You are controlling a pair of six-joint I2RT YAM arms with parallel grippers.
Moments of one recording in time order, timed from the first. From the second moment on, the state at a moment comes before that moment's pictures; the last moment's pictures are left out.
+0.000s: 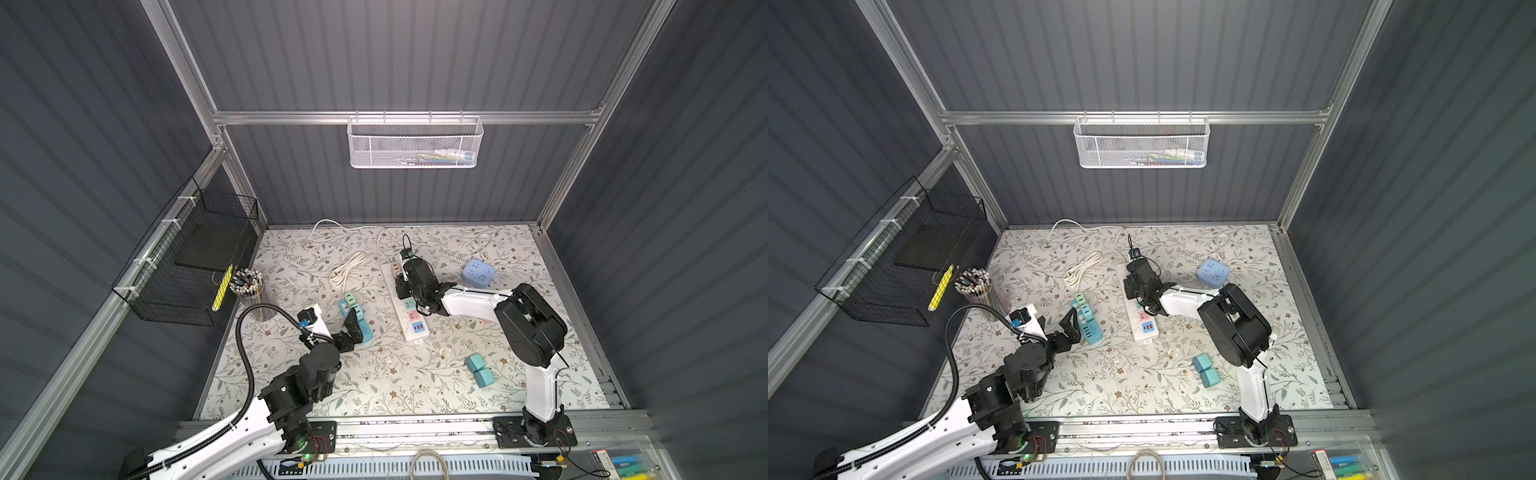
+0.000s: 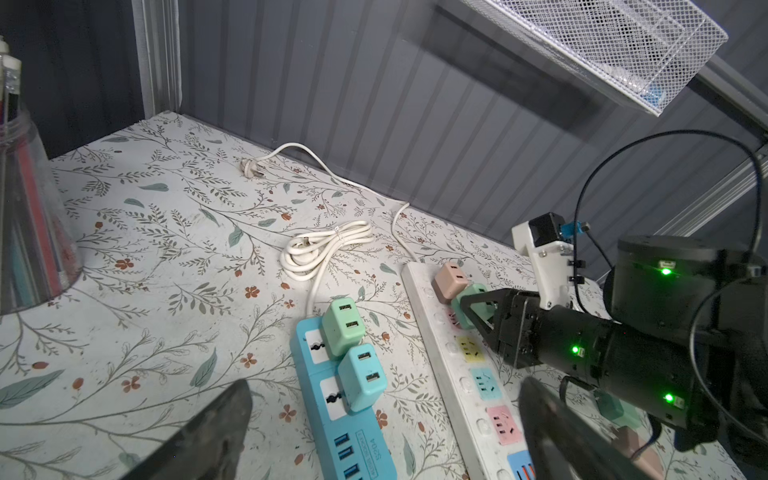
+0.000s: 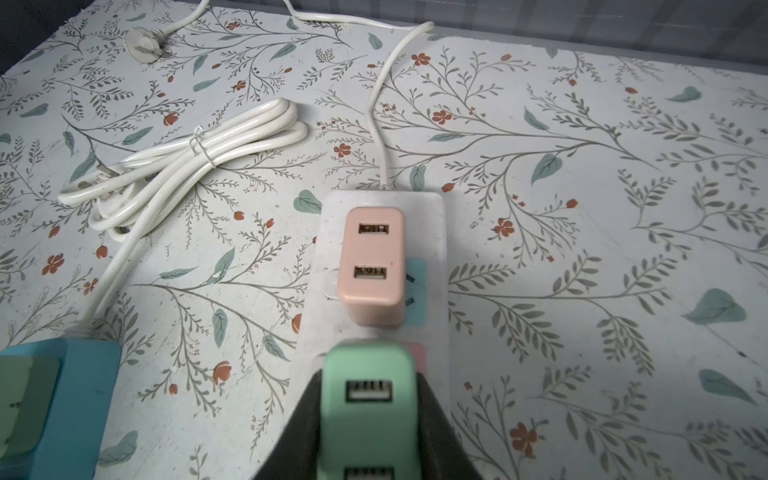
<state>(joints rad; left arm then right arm) -0.99 0.54 0.34 -0.05 -0.85 -0.61 0.72 2.01 1.25 0.13 0.20 0.26</state>
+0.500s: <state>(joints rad) -0.99 0.53 0.34 -0.05 -0.84 -0.57 0.72 2.04 1.27 0.13 0.24 0.28</state>
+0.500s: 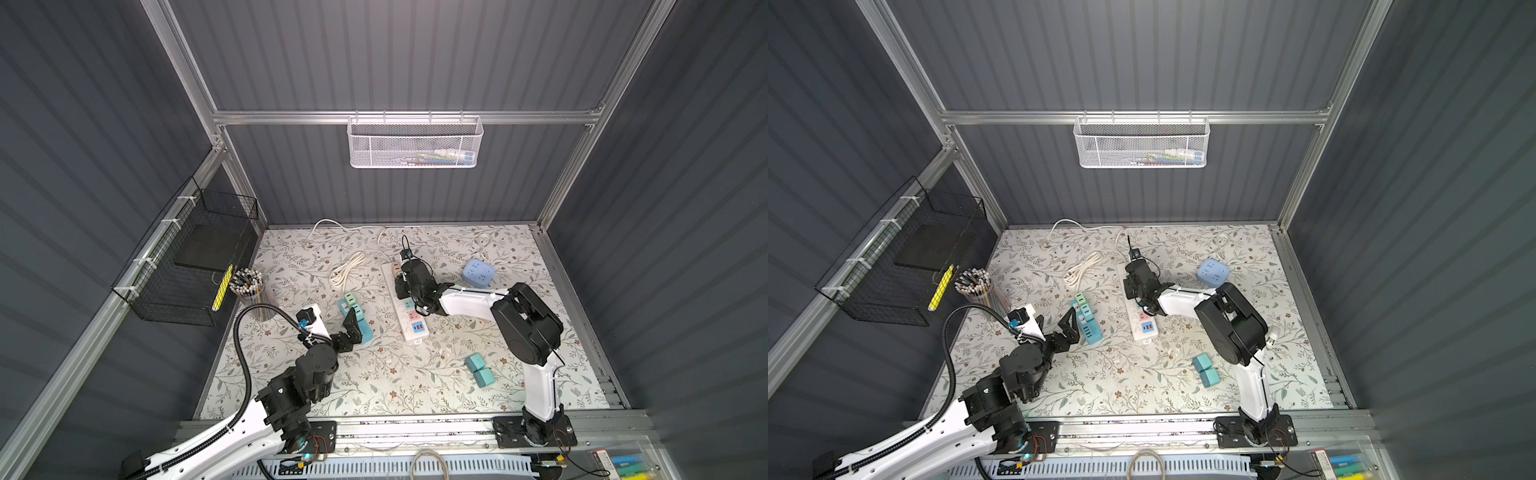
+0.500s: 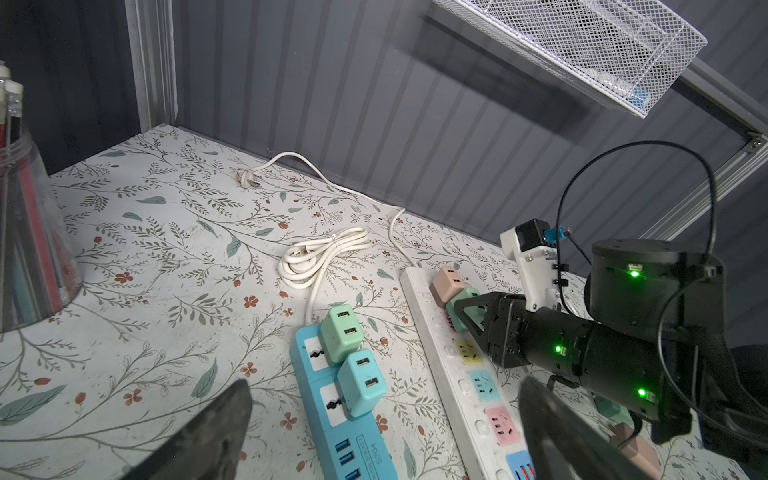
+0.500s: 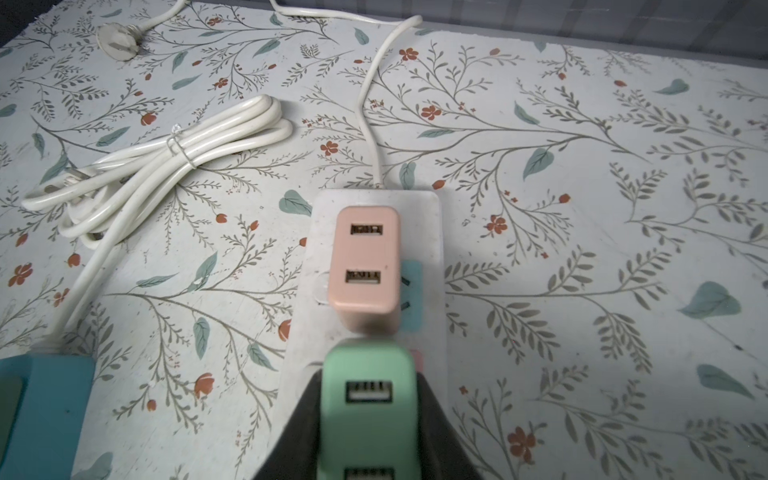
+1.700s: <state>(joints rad) -0.99 0.53 0.31 -0.01 -0.84 -0.56 0.75 2.13 1.46 -0.13 0.31 0.31</state>
